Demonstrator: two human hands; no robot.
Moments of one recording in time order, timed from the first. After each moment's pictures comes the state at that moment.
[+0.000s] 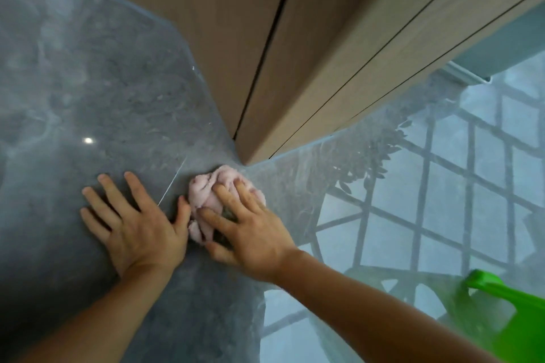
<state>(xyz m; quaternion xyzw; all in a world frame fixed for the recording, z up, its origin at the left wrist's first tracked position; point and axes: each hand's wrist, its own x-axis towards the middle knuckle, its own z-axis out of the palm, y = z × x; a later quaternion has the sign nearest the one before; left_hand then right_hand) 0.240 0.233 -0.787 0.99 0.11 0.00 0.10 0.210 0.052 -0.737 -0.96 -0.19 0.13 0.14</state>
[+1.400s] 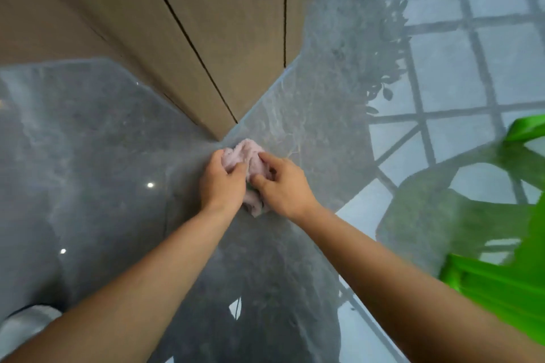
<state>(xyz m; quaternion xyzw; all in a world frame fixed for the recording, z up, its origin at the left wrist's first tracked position) 0.252 0.129 -0.723 0.88 0.05 -0.25 0.40 0.179 0.028 -0.706 -0.76 0.32 0.10 0.55</state>
